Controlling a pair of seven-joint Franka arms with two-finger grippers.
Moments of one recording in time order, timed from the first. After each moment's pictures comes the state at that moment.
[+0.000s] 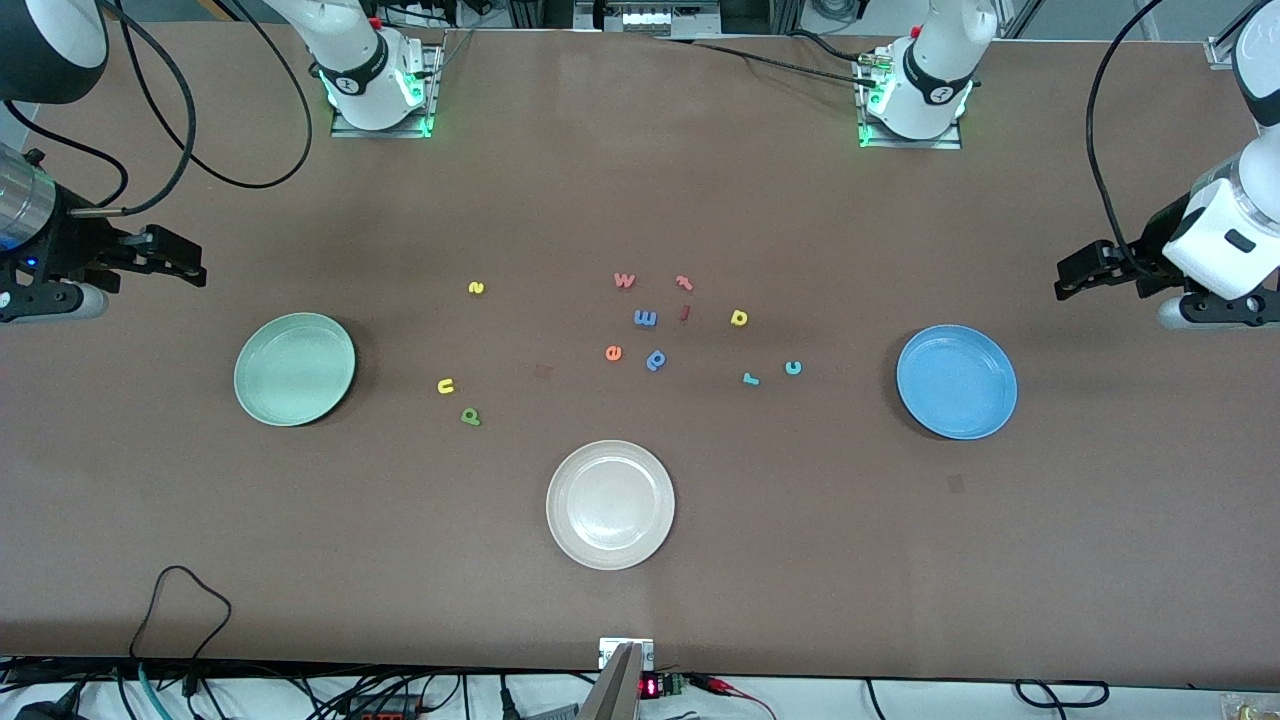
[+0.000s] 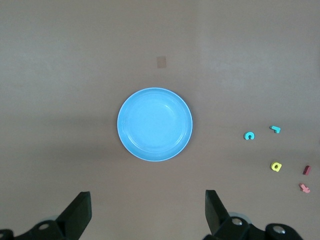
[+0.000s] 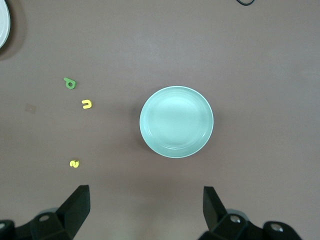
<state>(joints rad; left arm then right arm) 0.02 0.05 -0.02 -1.68 -0.02 1.68 -0.05 0.00 0.11 0.03 -1.56 -0.03 1.60 -0.07</state>
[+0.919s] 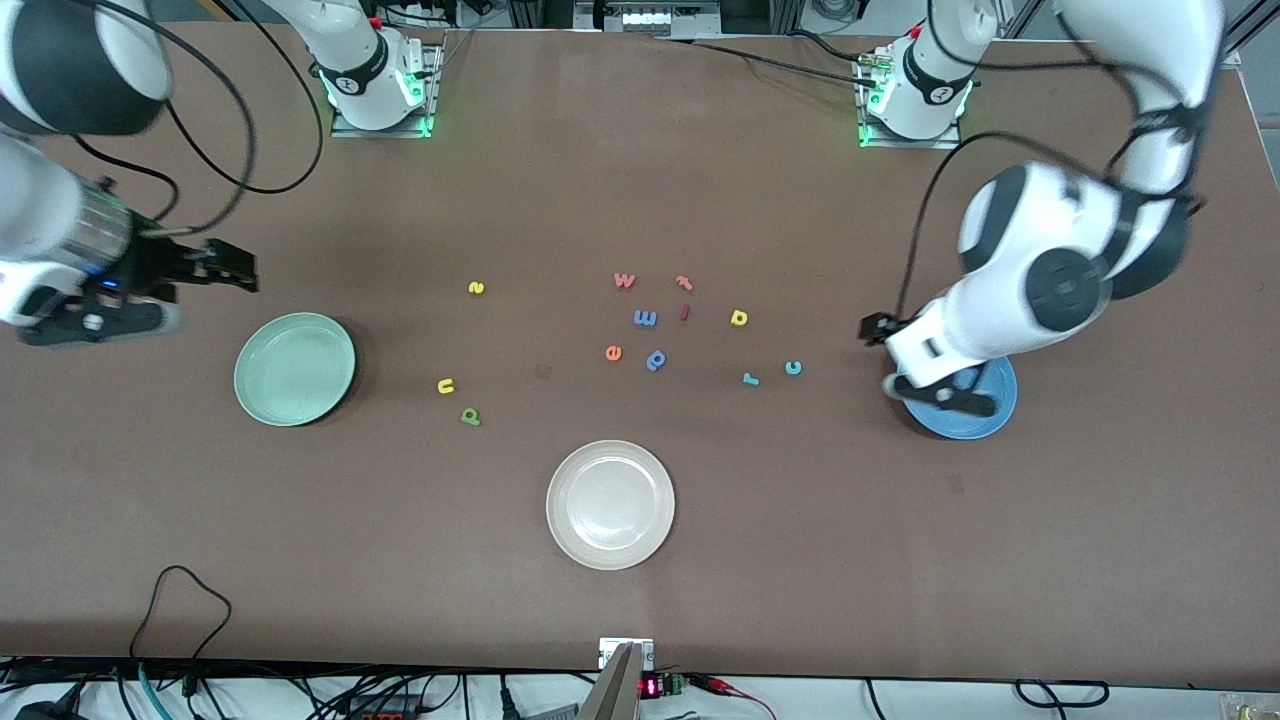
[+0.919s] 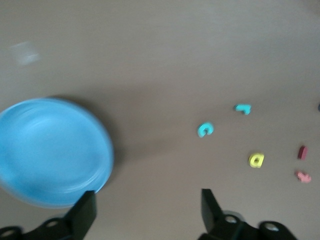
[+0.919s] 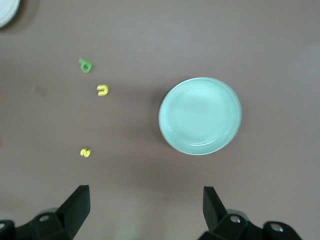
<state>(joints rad) -0.12 0.42 -0.19 -1.72 -0.02 1.93 -0.06 0.08 0.19 0.05 -1.59 -0.01 1.60 -0.06</state>
